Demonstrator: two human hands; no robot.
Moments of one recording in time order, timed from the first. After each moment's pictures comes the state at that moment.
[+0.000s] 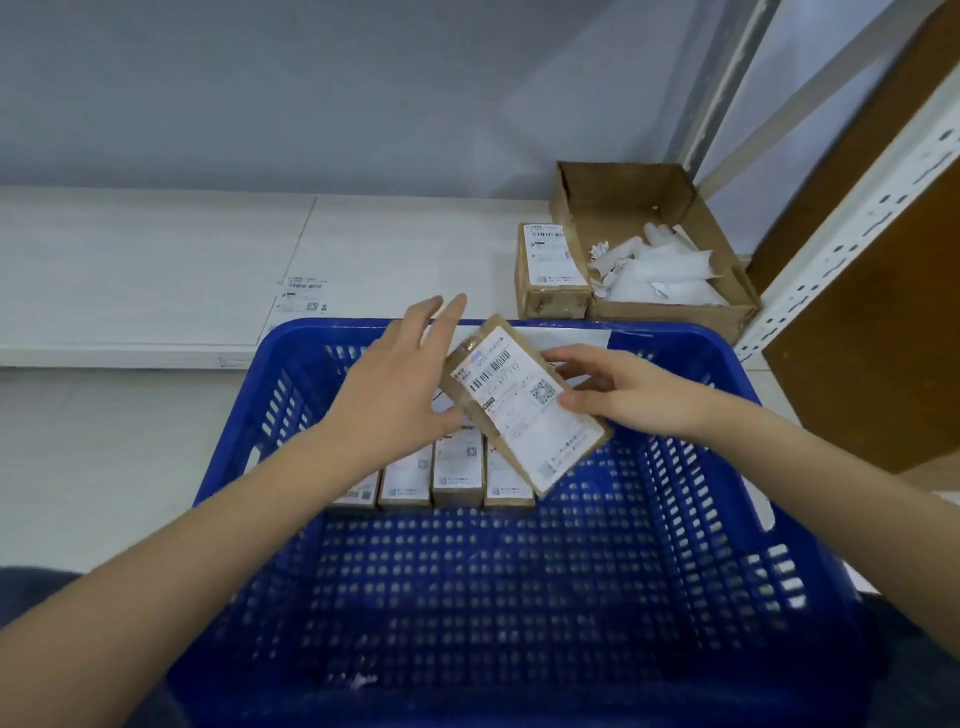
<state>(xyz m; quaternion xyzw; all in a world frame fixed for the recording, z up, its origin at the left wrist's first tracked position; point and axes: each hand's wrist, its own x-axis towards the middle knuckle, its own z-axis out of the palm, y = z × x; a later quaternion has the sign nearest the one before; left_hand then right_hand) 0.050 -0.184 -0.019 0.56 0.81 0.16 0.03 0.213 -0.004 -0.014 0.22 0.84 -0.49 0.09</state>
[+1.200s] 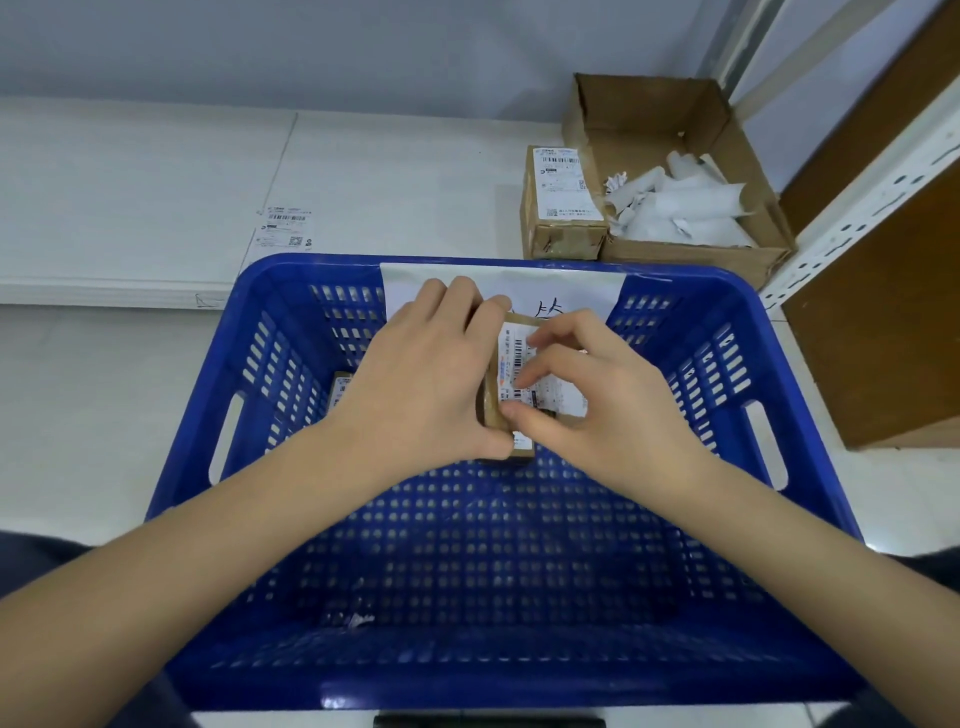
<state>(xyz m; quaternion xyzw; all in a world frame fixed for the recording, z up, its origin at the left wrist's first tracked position) 0.089 -0.185 -0.019 0.61 0.79 0.11 -0.01 0.223 -0.073 -0.044 0.16 0.93 -0.26 -0.22</state>
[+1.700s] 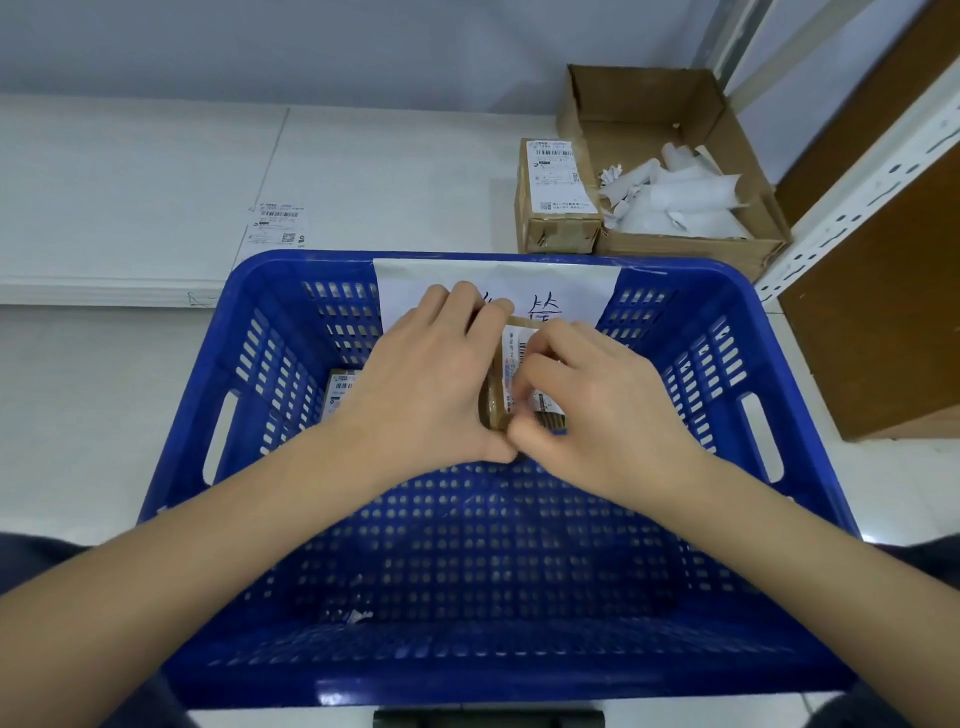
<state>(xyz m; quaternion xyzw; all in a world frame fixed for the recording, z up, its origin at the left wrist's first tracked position) 0.094 -0.182 -0.025 0.60 0.79 0.11 0.01 0.222 -0.077 -0.043 0.10 0.96 -0.11 -0.24</state>
